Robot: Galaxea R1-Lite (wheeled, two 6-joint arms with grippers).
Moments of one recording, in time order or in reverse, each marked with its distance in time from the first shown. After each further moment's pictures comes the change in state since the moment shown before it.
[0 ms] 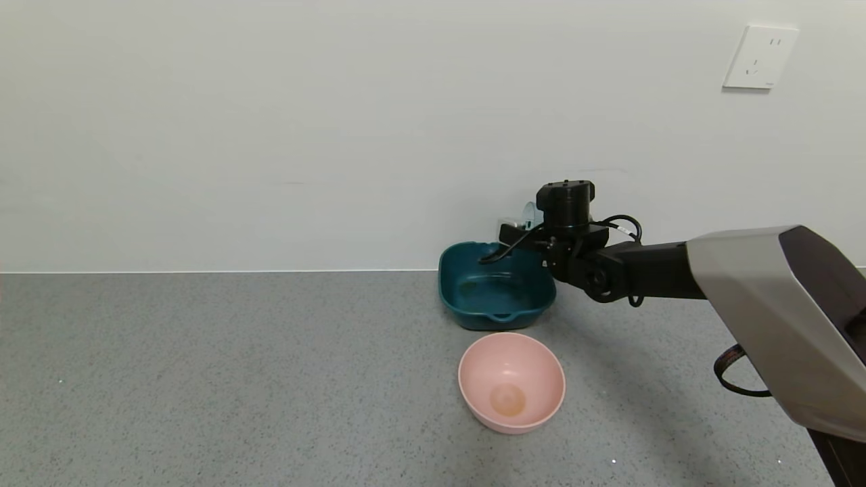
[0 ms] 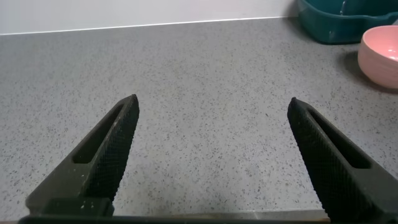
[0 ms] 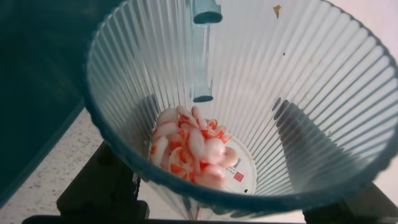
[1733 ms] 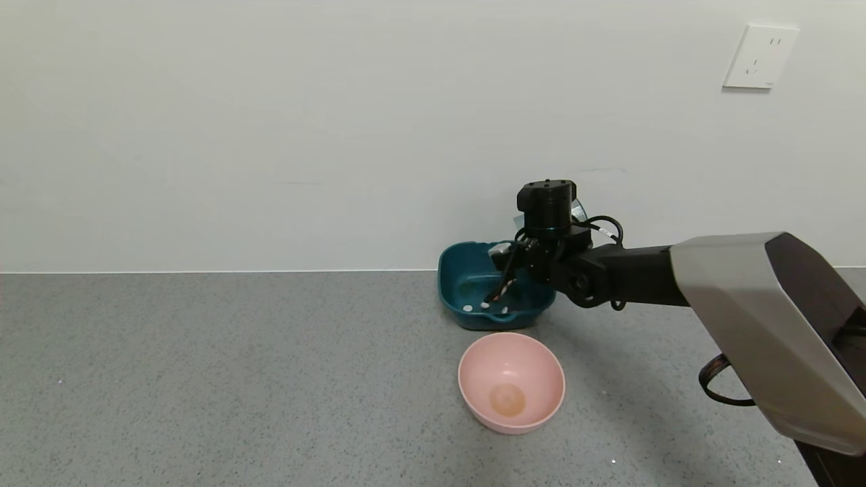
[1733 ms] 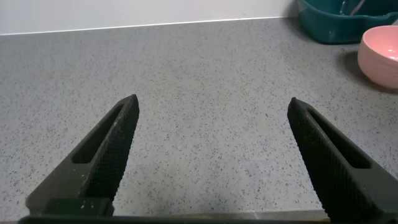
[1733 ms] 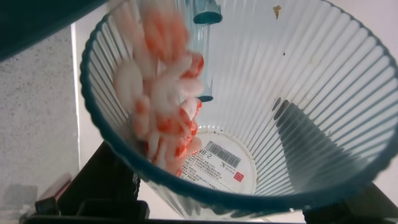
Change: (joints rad) left arm 0.000 0.000 0.000 0.000 0.000 0.000; right arm 0.063 0.018 -0.045 -0.011 -0.163 -0.602
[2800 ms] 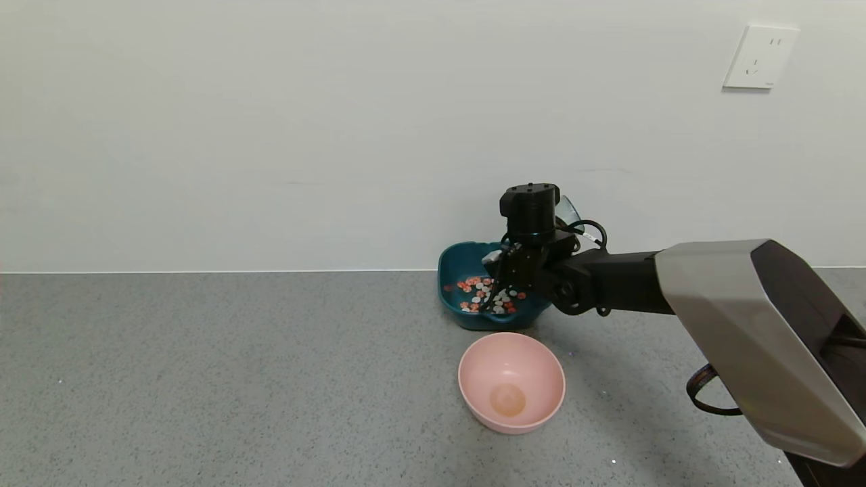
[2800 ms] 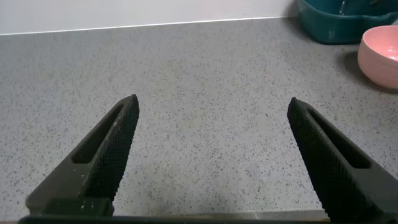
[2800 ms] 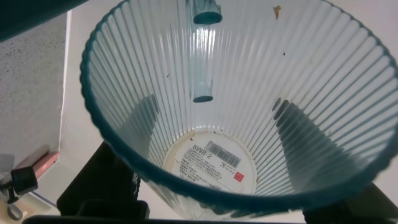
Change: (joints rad) left arm 0.000 0.000 0.000 0.000 0.000 0.000; right arm 0.045 0.016 -0.022 -0.004 -0.108 -0.126
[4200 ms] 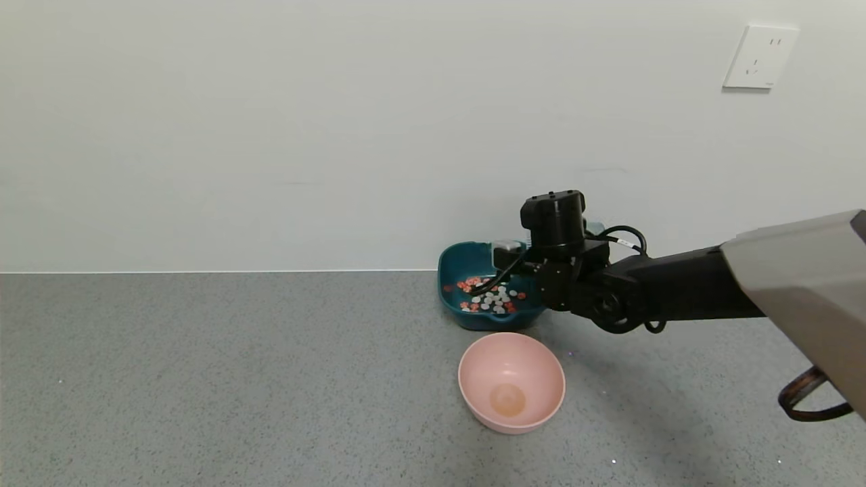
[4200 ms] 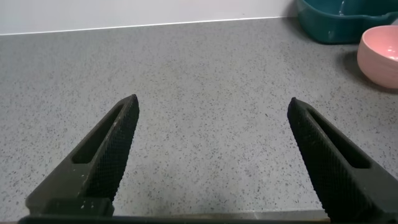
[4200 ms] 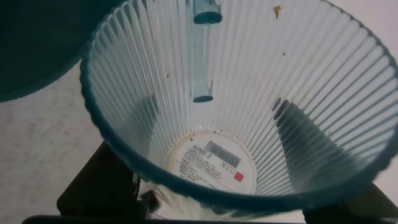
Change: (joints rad) left arm 0.000 0.000 0.000 0.000 0.000 0.000; right arm 0.013 -0.224 0.381 -0.014 0.022 0.679
